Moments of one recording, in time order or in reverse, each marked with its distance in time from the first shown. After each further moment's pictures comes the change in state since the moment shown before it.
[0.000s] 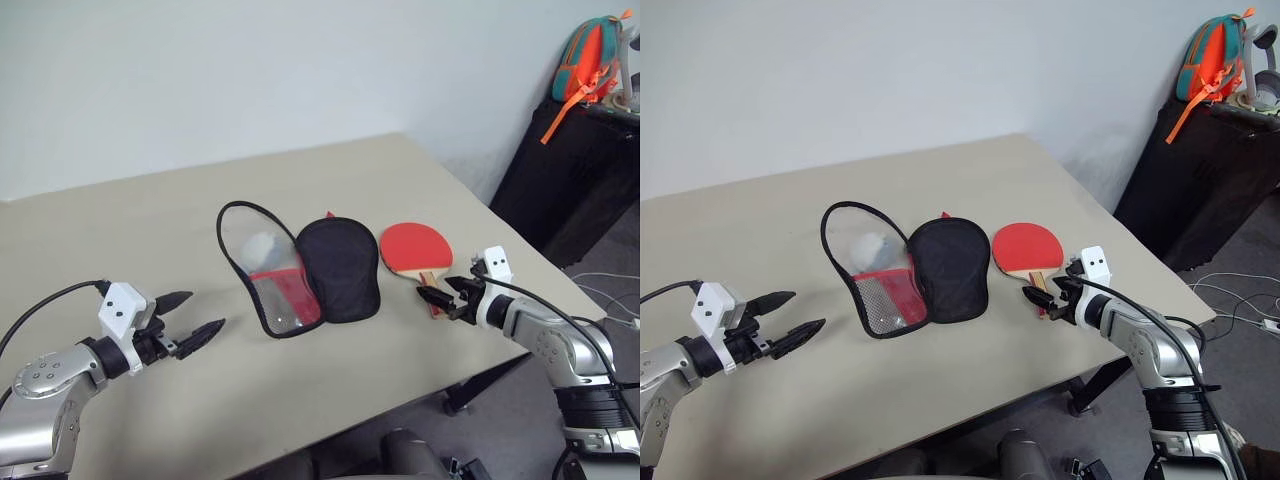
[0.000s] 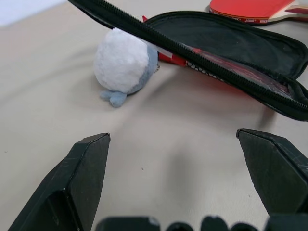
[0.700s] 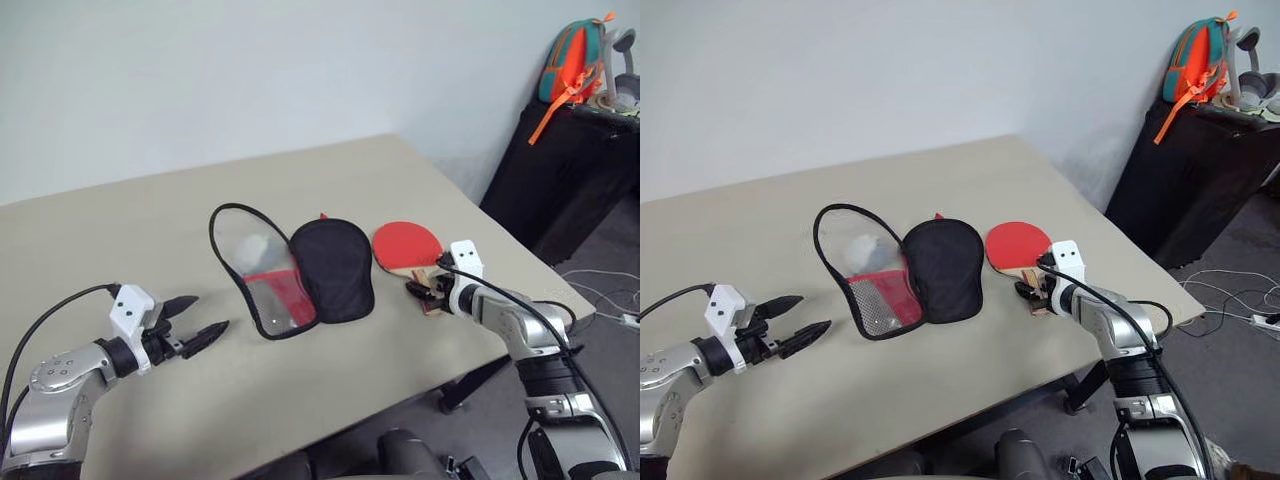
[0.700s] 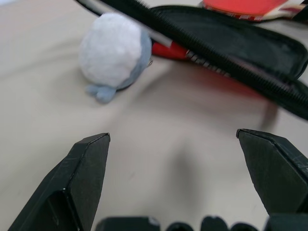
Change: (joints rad) left arm -0.046 -0.032 -0.044 0.065 0.012 0.002 0.005; right arm -0.194 0.109 0.096 0.224 -0.173 0.031 -0.096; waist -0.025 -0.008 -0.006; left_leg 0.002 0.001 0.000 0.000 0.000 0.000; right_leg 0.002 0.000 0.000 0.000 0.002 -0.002
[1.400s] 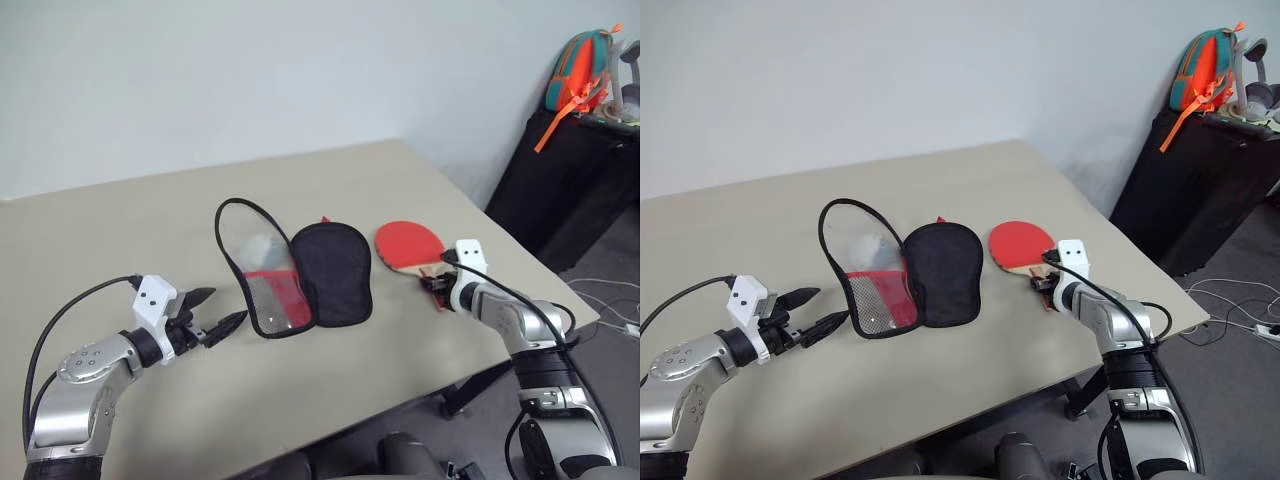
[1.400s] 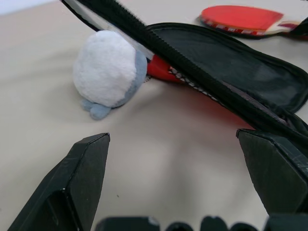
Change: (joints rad) left arm -0.058 -0.043 -0.062 -0.085 -0.001 0.095 0.102; right arm -0.010 0.043 -0.142 0.018 0.001 0.038 -0.111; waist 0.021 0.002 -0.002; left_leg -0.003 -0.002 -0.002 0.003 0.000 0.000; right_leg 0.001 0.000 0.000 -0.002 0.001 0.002
